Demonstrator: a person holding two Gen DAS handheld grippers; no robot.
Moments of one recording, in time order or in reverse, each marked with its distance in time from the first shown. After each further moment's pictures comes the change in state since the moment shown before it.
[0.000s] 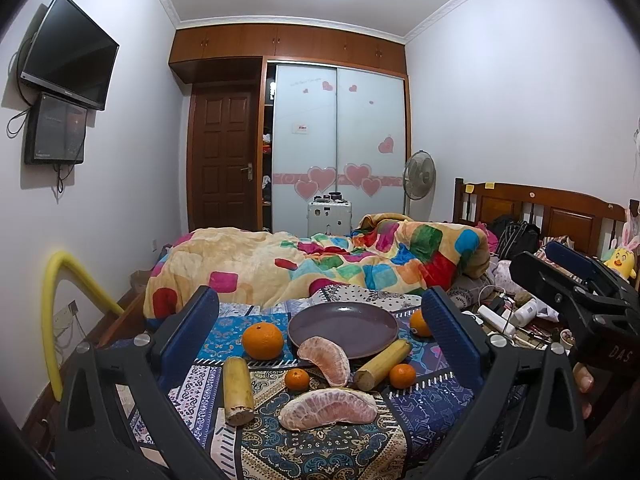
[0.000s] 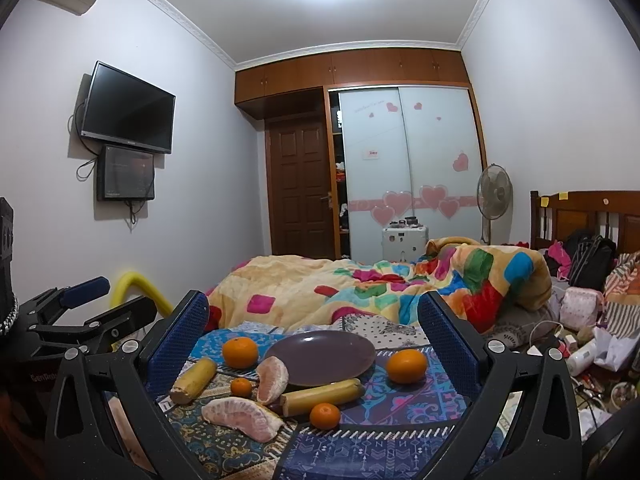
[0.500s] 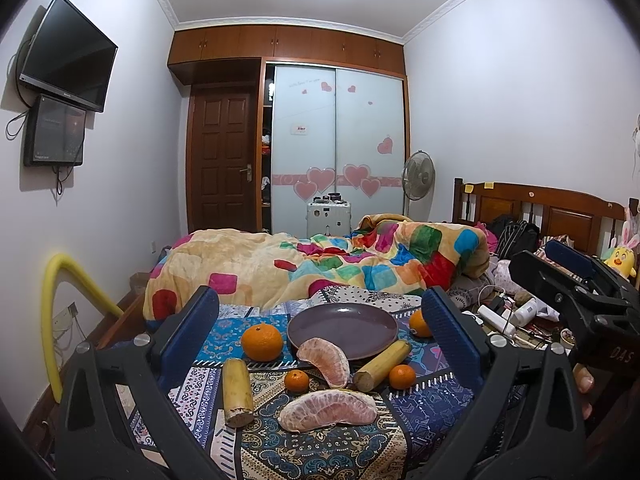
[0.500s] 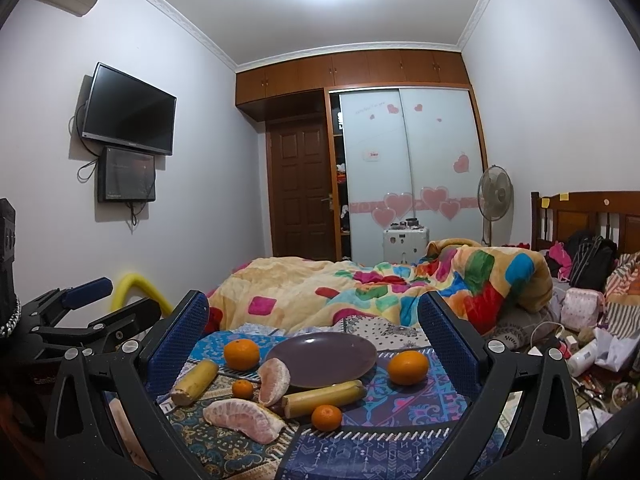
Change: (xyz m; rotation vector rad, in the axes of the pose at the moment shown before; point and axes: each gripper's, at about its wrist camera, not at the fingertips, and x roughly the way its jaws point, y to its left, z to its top) left arm -0.001 -0.003 0.001 0.002 0.000 -0.001; right arm -0.001 0.005 0.002 0.003 -0.005 0.004
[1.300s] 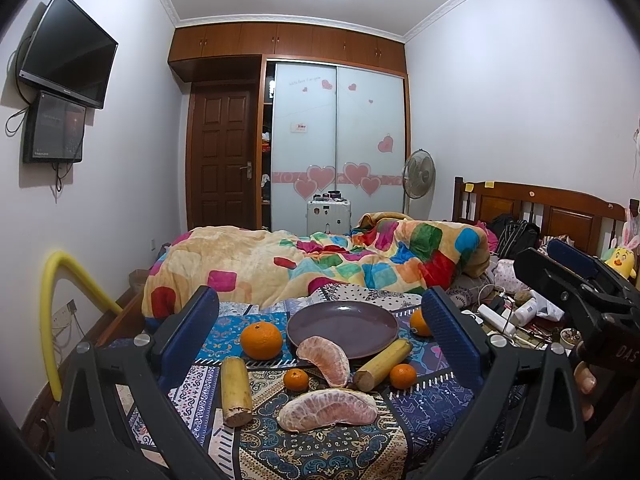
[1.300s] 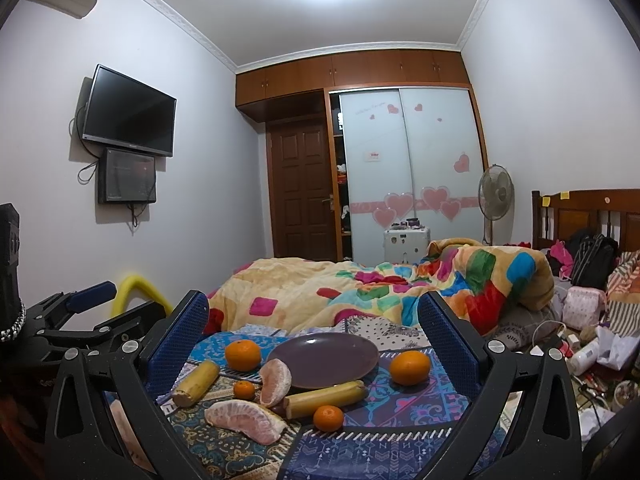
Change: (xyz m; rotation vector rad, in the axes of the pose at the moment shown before) left arm 0.000 -0.003 -0.002 0.001 0.000 0.001; right arm 0.000 -0.004 -0.001 0.009 -0.002 0.005
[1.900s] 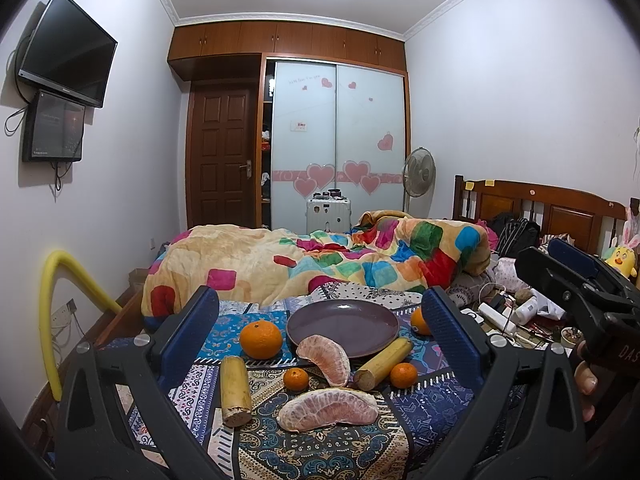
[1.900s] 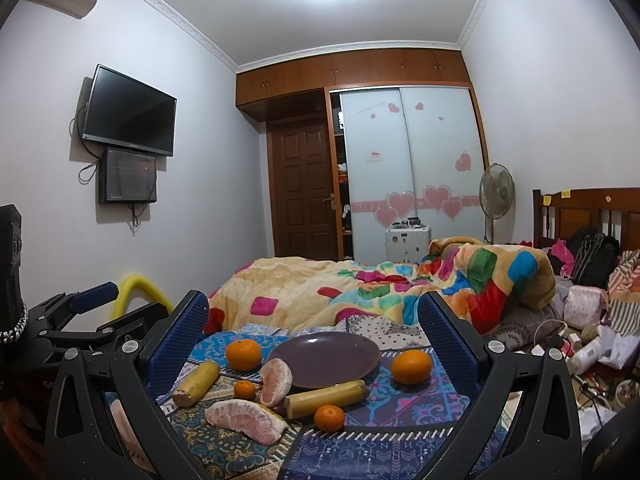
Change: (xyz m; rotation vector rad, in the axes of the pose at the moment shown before) left arm 0.005 0.000 -0.005 0.001 0.004 0.000; right arm 0.002 0.002 0.000 0.003 0.003 0.002
